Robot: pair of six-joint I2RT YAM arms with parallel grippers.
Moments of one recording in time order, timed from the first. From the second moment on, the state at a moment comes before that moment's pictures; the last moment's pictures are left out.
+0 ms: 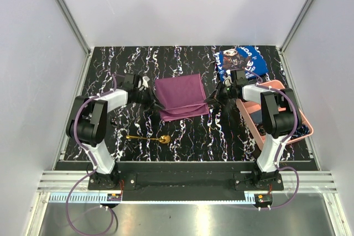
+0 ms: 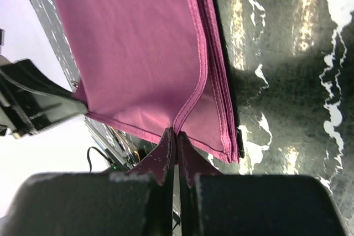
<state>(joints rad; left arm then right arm) -0.22 1.77 1.03 -0.24 0.68 -0.70 0.18 1.90 1.09 -0.13 -0.67 0.70</state>
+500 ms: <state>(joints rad) -0.27 1.77 0.93 -0.14 0.71 -0.80 0.18 1.90 1.09 -0.19 -0.61 0.66</state>
